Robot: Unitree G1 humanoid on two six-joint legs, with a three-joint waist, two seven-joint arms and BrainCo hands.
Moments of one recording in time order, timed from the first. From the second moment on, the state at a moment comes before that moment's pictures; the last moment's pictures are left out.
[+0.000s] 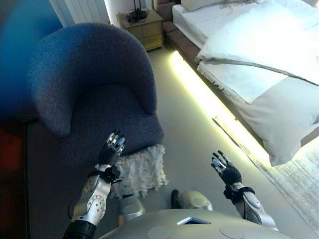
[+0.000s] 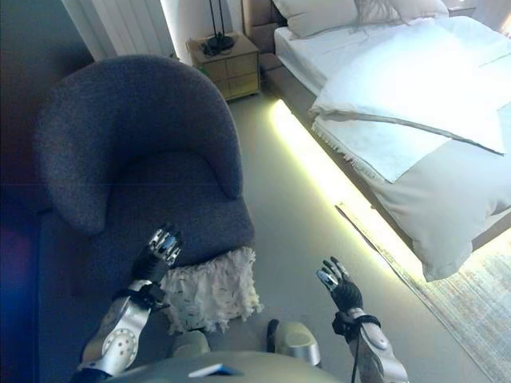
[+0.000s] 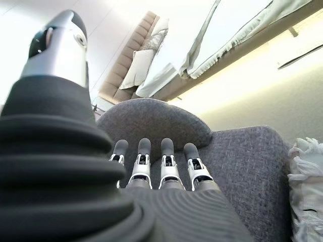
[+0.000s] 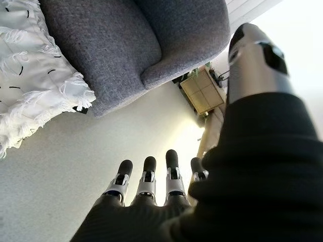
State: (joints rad) left arm 0.27 0.33 -0.14 0.14 -0.82 -0.10 -0.08; right arm 0.39 -0.37 0.18 0.27 0.74 -0.09 0.10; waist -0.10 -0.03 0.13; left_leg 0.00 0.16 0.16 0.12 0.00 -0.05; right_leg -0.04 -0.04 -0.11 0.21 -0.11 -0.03
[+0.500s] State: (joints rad) left arm 0.27 0.38 -0.14 0.14 -0.79 -0.10 -0.06; right arm 0.36 -0.33 0.18 0.24 0.72 -0.11 0.08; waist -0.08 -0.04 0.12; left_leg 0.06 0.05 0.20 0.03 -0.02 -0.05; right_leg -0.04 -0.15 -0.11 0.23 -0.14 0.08
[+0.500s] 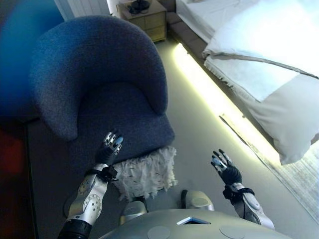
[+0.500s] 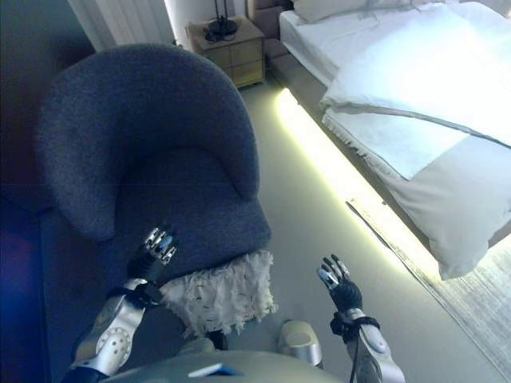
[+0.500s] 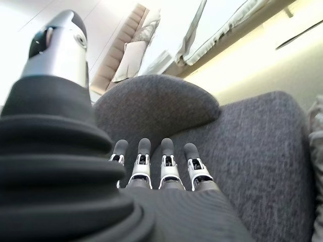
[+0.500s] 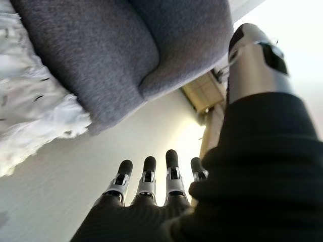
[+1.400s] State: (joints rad) left arm -0.41 0.41 -0.29 0.64 -0.53 -0.22 0.29; right arm -0.51 -0.40 0.46 0.61 0.53 -0.07 -0.07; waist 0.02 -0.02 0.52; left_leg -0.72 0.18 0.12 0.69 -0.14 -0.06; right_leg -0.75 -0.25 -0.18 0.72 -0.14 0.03
